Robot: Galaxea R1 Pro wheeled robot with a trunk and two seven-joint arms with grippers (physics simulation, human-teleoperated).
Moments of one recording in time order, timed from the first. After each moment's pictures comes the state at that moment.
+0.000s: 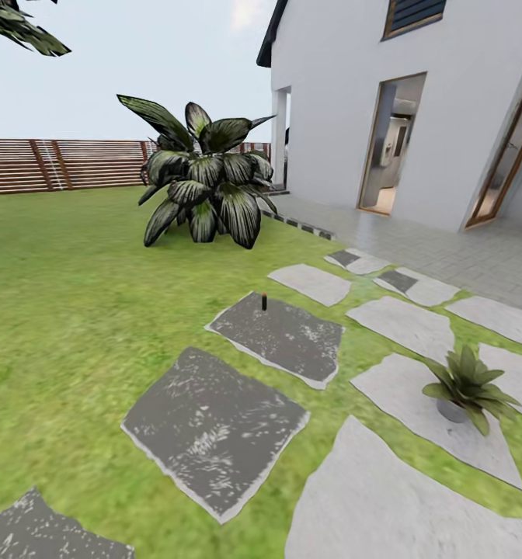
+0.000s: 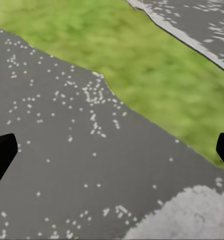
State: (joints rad) left arm -0.06 0.07 0.20 -0.37 0.04 -0.39 -0.01; right arm -0.02 -0.04 -0.06 -0.54 0.08 -0.40 0.00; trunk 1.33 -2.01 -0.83
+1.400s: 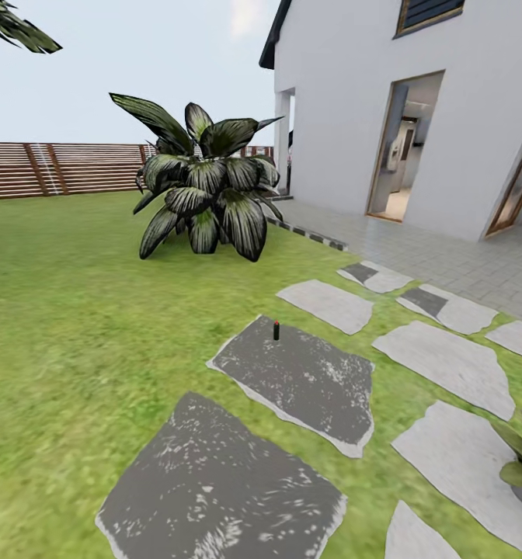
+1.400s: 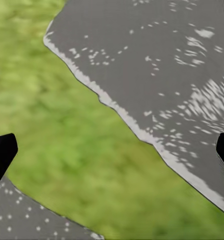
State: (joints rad) left arm -0.06 0.07 0.20 -0.37 0.04 -0.39 -0.01; right arm -0.02 -0.04 -0.07 -0.54 0.08 -0.40 0.00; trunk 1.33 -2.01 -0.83
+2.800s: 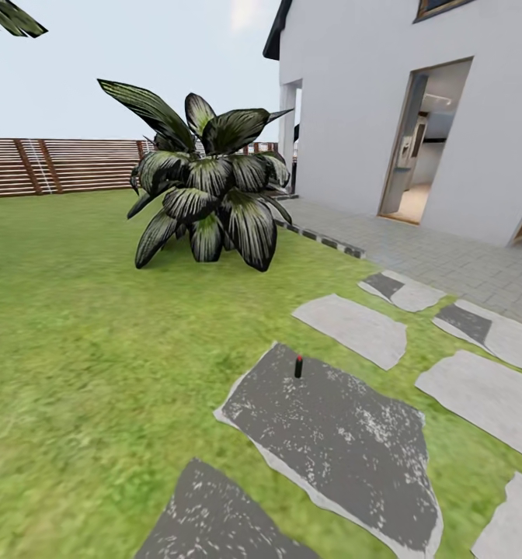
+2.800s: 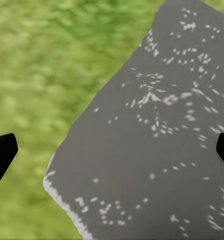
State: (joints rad) left arm -0.06 0.07 0.20 -0.37 0.04 -0.39 -0.01; right arm -0.02 -0.04 -0.06 -0.54 0.08 -0.40 0.00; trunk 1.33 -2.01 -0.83
